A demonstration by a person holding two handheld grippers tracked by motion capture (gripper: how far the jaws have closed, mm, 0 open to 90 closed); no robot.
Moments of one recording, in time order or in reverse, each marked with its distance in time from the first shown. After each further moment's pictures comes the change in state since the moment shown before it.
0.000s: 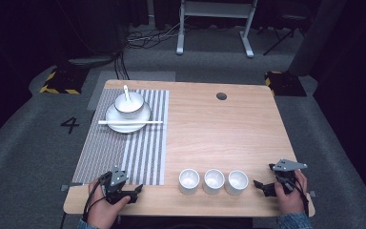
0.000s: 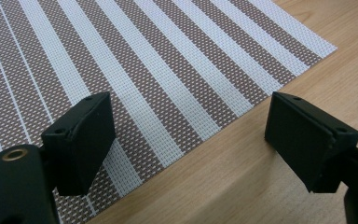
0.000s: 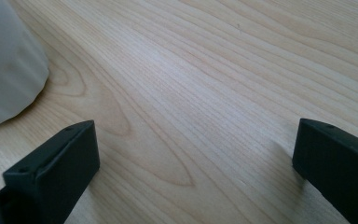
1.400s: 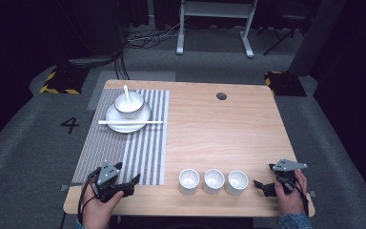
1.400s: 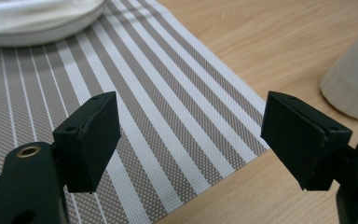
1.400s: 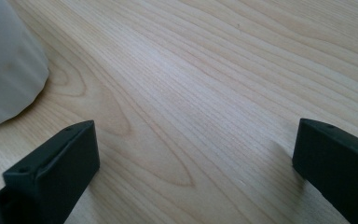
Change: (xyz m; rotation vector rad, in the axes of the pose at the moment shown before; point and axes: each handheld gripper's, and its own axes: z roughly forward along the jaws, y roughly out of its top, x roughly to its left) left arm 0.003 0.018 -0.032 -0.241 0.012 -0.077; right arm 0.000 0.000 0.000 0.000 0.000 0.000
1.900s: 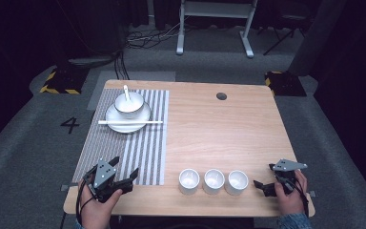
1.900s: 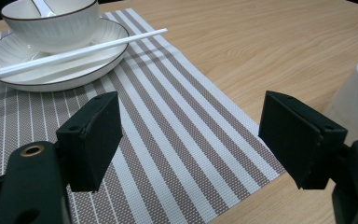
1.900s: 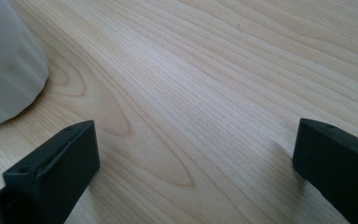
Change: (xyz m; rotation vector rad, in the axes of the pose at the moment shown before) left arm -0.006 0.014 -0.011 -0.081 0.046 0.038; right arm 0.000 0.000 0.000 0.000 0.000 0.000
